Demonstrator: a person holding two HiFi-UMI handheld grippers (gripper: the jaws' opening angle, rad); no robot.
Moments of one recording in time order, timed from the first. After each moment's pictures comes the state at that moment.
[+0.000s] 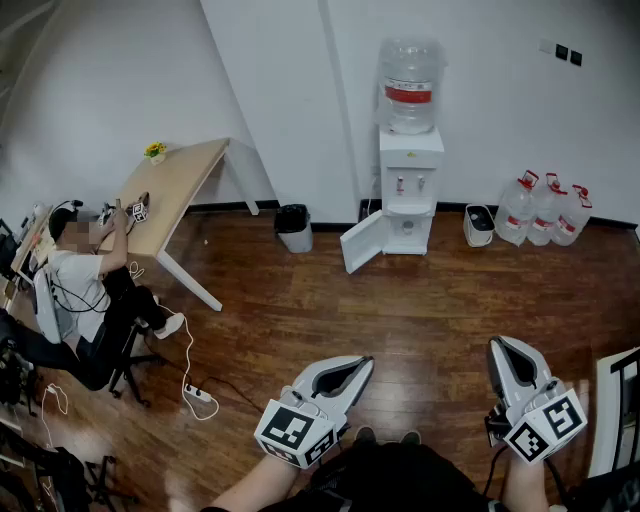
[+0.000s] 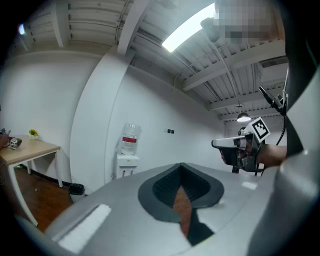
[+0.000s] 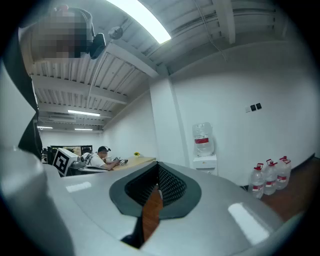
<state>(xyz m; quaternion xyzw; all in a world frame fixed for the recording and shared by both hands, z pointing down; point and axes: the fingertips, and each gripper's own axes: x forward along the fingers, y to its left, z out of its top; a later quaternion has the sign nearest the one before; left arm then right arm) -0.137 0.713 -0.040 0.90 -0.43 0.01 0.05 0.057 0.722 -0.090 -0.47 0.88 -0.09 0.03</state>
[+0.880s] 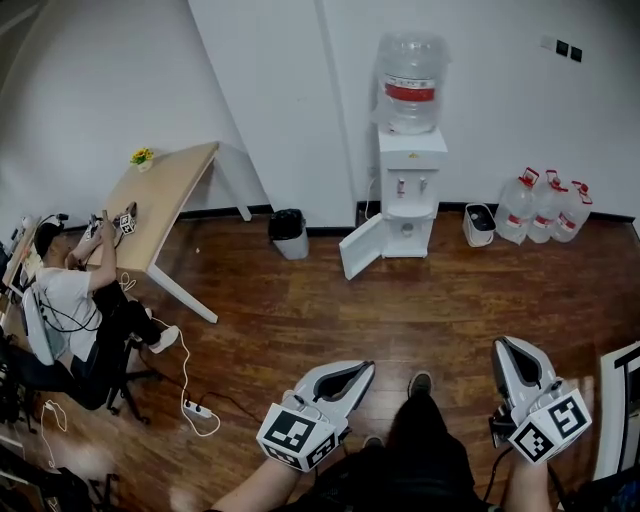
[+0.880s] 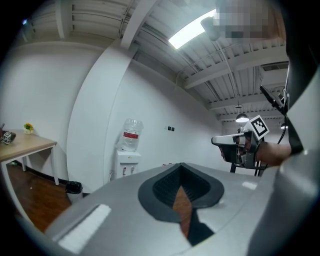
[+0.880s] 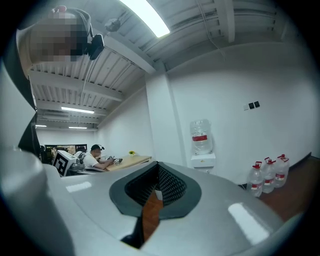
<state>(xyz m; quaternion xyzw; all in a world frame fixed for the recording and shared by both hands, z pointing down) -0.183 0.651 -0.007 0.91 -0.41 0.02 0.07 0.016 0.665 -0.065 -0.49 0.87 -0.10 0.02</state>
